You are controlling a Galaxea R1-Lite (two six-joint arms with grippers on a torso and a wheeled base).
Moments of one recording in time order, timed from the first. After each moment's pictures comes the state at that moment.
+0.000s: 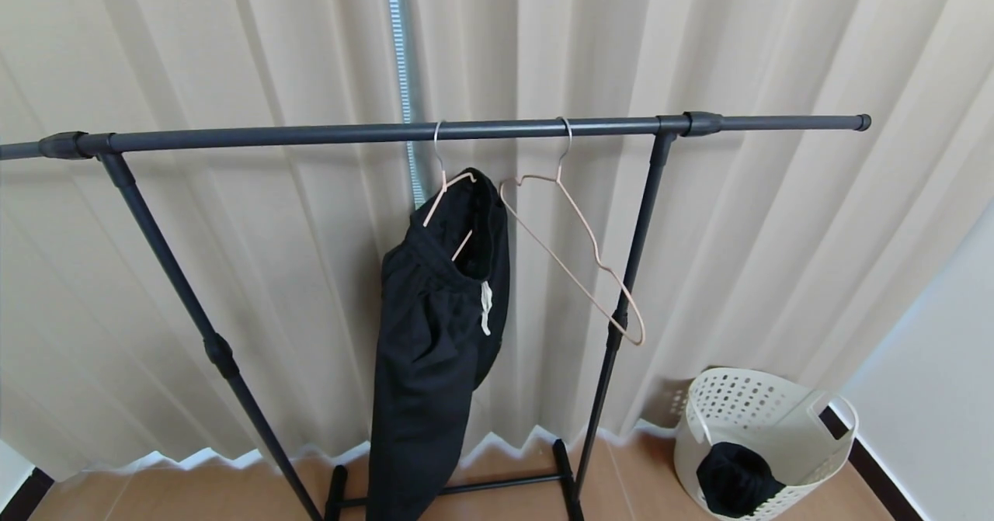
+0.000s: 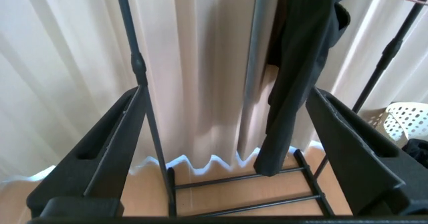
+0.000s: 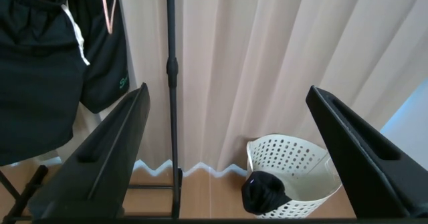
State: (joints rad) left arm 0.00 0.01 0.00 0.00 -0.04 0.03; right arm 0.00 0.01 0.00 -0.05 0.05 -0.03
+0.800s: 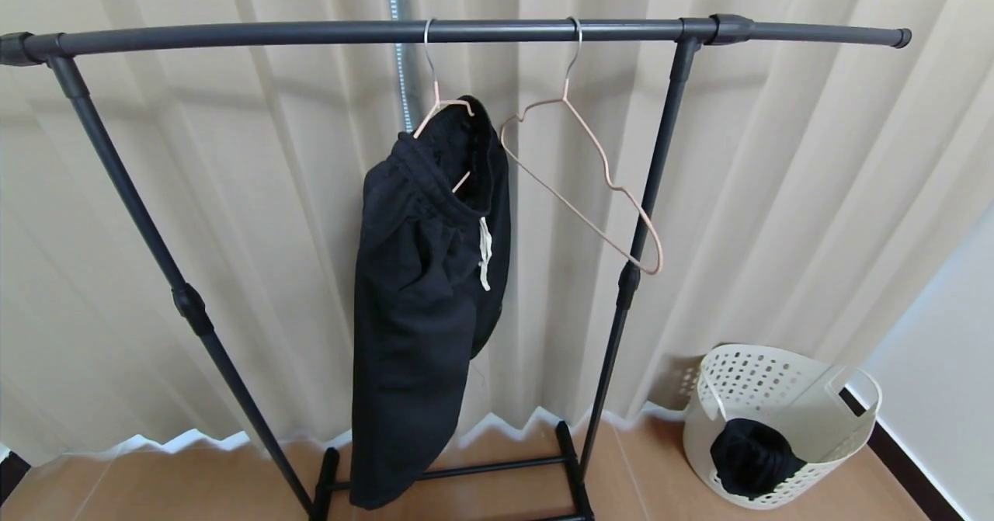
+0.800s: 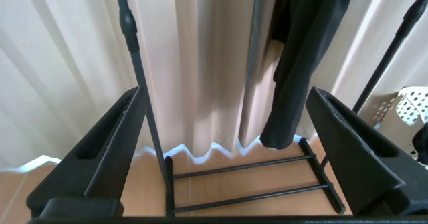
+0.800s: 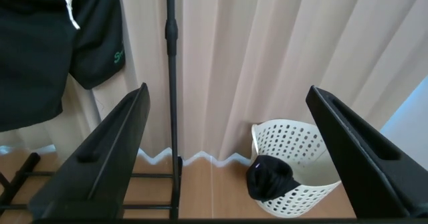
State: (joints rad) left arm 0.00 0.01 0.00 0.00 -0.04 0.03; right arm 0.00 0.01 0.00 -0.05 0.05 -0.03
